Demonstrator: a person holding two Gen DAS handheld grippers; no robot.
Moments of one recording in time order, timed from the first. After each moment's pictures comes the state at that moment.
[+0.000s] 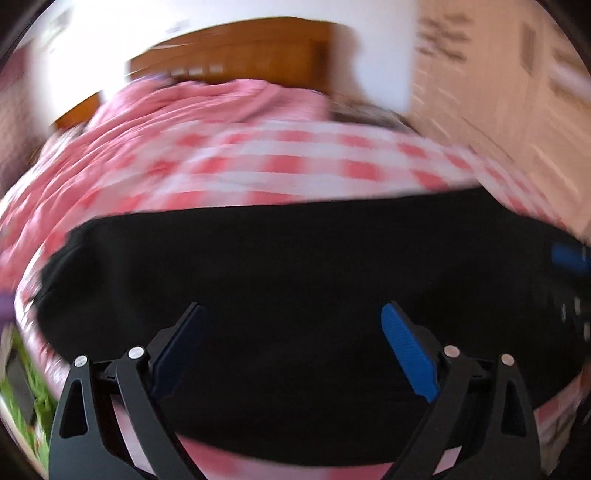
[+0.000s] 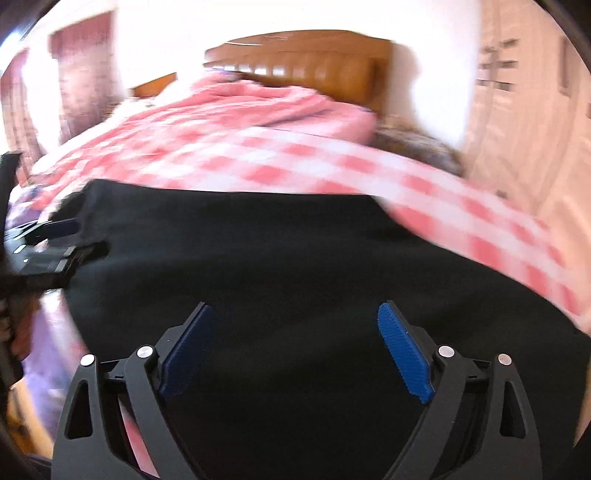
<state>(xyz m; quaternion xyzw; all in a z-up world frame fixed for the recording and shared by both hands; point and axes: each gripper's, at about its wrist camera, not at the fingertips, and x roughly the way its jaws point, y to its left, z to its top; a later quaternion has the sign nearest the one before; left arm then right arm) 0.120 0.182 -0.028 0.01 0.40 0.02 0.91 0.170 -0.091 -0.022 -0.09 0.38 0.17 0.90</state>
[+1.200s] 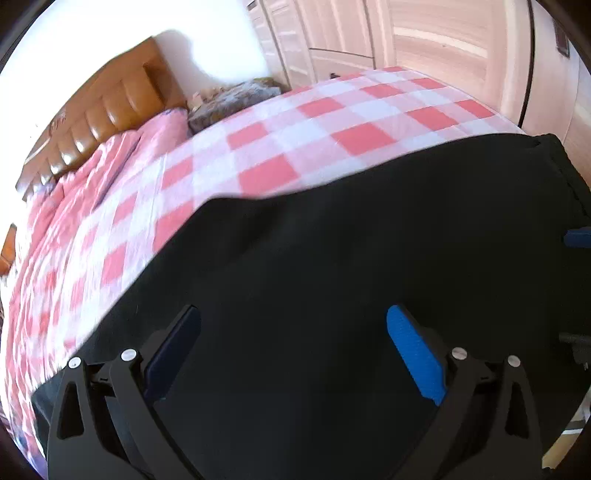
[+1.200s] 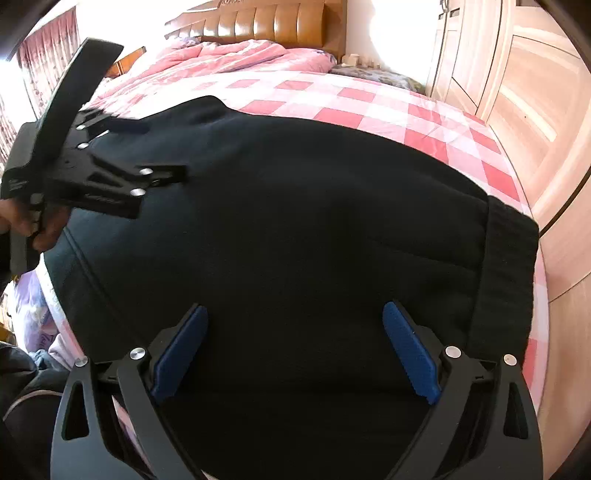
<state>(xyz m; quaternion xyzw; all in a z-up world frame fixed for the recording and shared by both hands) 0.205 -0.090 -0.046 0.21 0.43 -0.13 0.87 0.152 -0.278 -0.057 -0.07 0.47 0.17 0.86</state>
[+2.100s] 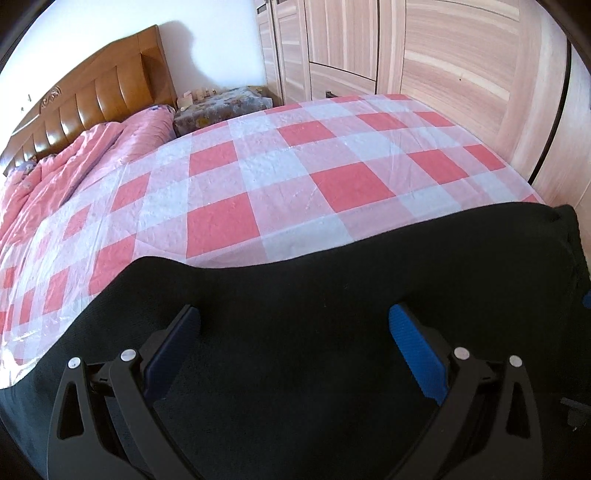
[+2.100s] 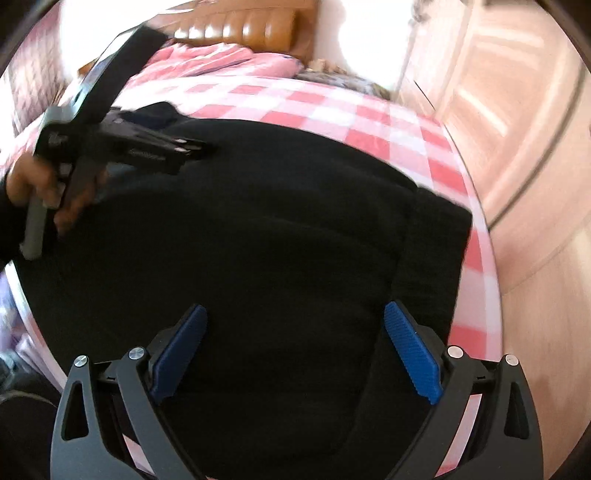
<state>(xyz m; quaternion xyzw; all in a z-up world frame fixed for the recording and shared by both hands) 0.260 -0.121 -0.062 0.13 0.42 -0.16 0.88 0.145 -0.312 -0.054 -0.08 0.46 0.10 0.88</state>
